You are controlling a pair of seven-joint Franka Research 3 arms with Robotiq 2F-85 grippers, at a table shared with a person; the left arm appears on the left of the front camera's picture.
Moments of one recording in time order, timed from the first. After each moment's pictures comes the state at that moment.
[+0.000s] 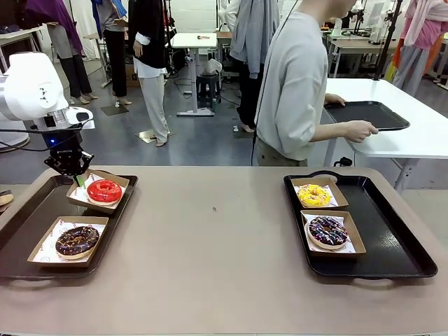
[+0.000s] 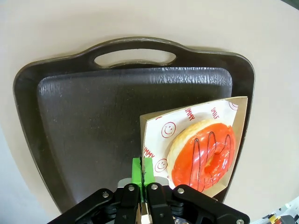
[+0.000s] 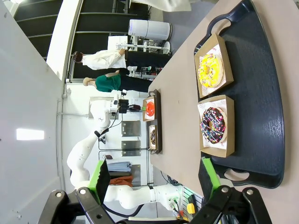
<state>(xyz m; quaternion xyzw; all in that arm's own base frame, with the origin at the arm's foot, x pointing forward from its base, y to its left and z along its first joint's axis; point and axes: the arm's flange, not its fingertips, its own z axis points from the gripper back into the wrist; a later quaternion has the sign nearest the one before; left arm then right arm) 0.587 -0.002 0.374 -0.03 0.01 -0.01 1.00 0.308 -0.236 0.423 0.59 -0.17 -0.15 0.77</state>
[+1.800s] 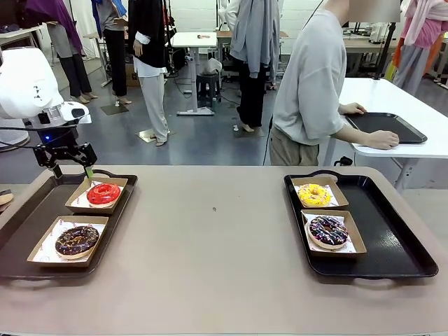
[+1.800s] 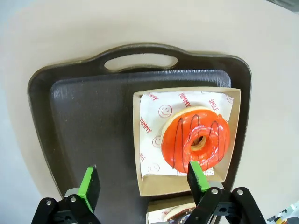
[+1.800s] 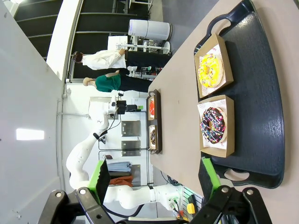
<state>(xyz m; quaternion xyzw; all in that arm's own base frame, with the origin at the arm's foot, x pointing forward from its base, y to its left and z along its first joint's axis) 0.577 0.004 0.390 -0.02 -0.02 -0.02 1.00 0.308 -0.236 0.423 0.59 -0.17 -0.15 0.77</state>
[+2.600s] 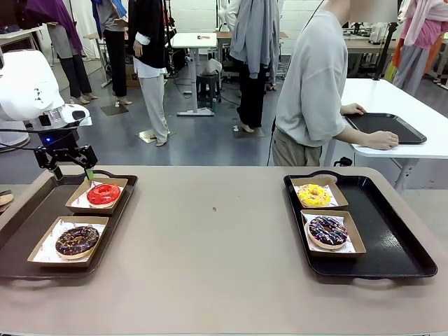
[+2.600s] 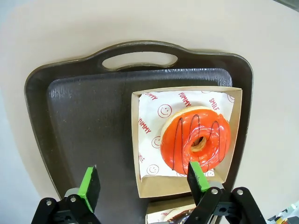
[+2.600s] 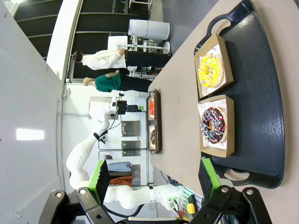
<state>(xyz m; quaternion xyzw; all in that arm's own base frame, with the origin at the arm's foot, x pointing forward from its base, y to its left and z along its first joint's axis) 0.579 0.001 0.384 -0.02 -0.01 -0.02 1.00 0.308 -0.236 0.423 0.59 -0.17 -0.15 0.77</state>
